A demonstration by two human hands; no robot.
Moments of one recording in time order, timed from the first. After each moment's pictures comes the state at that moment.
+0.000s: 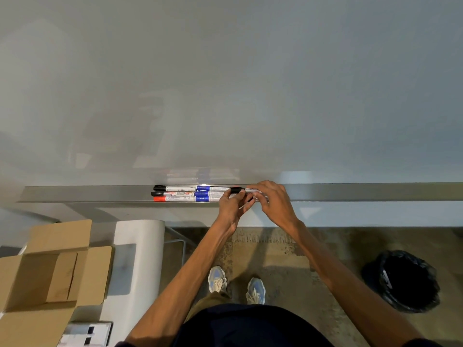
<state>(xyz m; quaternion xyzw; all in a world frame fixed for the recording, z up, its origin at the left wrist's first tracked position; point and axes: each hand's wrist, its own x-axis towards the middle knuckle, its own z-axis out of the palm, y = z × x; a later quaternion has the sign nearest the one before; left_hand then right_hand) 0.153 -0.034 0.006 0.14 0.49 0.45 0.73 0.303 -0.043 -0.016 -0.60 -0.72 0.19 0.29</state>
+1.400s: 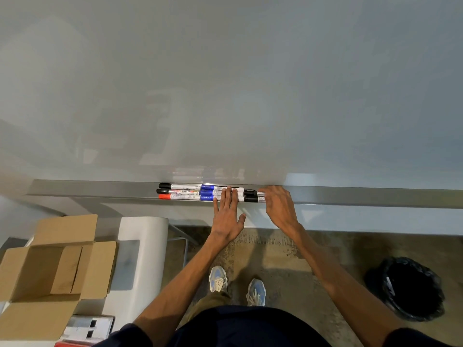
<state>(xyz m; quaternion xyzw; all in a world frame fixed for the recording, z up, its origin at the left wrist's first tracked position) 0.115 -0.049 -0.043 0.76 0.61 -0.03 0.22 0.303 -0.038 -0.051 -0.66 -0.70 0.15 0.22</state>
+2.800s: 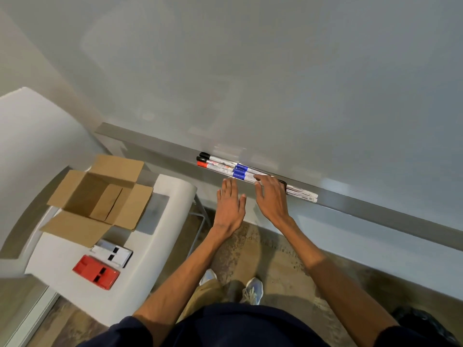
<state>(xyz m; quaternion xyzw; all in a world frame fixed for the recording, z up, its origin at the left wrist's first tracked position) 0.077 -0.113 -0.029 0.62 0.73 0.18 0.24 0.214 -0.058 -0.020 -0.55 -0.76 0.21 0.29</state>
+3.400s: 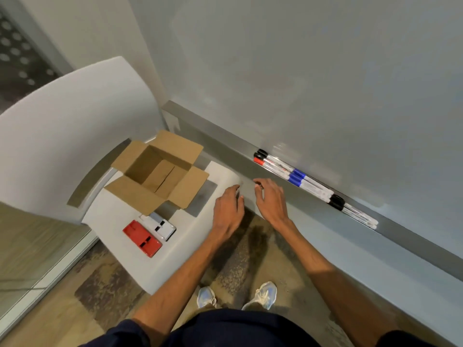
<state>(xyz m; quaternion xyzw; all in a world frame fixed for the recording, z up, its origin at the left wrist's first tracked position) -0.044 -0.180 -0.011 0.47 0.80 0.30 0.21 0.073 -0.091 -0.016 -0.47 -0.80 0.31 0.22</state>
